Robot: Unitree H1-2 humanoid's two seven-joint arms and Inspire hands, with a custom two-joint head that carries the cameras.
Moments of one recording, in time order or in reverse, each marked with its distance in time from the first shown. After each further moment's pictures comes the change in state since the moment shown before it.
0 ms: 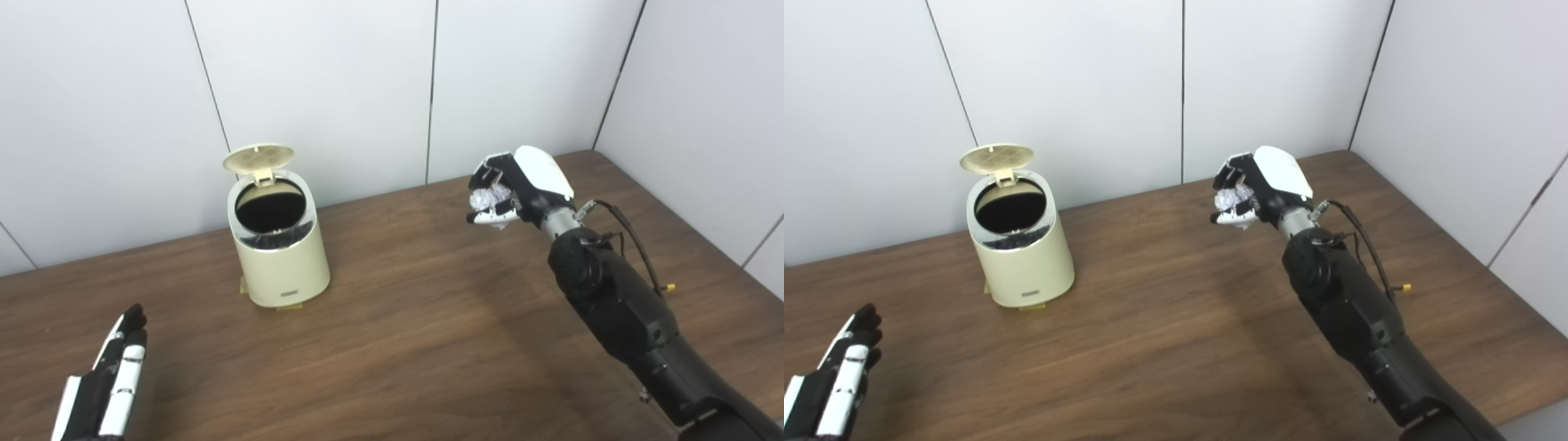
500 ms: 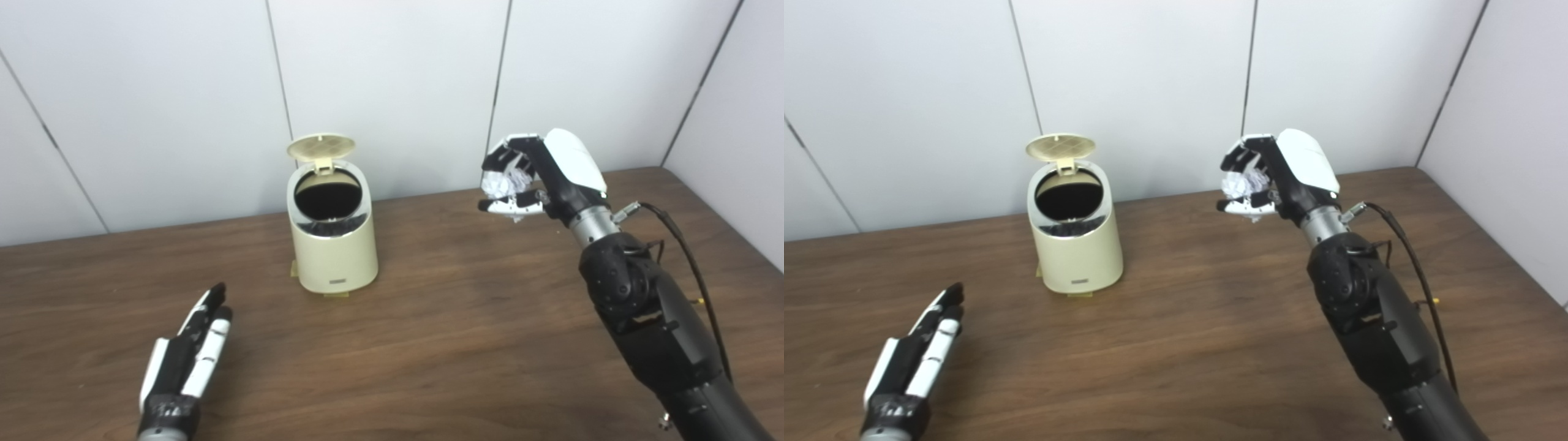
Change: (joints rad) left arm 0.008 -0.035 -0.050 0.068 0.048 -0.048 0.028; right arm -0.055 0.117 0.018 -0.210 0.006 -0.021 0.080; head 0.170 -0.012
